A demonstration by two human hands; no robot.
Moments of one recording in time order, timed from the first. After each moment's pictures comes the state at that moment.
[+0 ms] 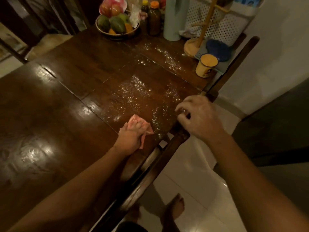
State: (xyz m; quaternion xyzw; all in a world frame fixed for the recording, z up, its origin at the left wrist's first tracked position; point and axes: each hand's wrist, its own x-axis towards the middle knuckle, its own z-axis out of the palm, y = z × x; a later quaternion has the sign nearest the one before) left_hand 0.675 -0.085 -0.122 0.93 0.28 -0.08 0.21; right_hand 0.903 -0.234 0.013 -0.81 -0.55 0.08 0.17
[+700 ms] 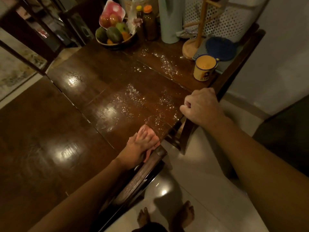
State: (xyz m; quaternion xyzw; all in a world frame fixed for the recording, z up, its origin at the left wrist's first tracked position) left_hand 0.727 -0.119 -0.112 0.95 0.22 -0.11 0.21; right_hand 1.018 -0.194 -0.021 -0.82 -0.58 -0.02 0.01
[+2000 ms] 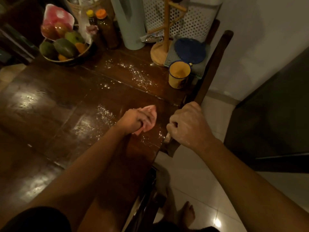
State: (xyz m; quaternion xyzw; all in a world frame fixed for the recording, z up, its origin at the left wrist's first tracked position) left_hand 0.900 0.035 -0.114 0.92 0.13 -0.06 0.37; right_hand 1.016 -0.188 -0.033 -0.84 -0.52 -0.01 0.18
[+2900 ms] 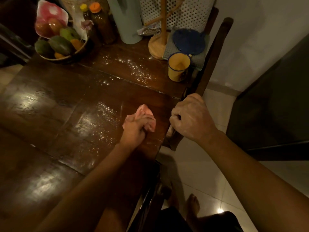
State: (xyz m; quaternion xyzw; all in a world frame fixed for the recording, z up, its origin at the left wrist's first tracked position) left_hand 0.861 -0.014 -0.124 0.93 0.16 0.05 0.32; right_hand 1.016 -0.189 -0.032 -0.83 -0.51 0.00 0.22
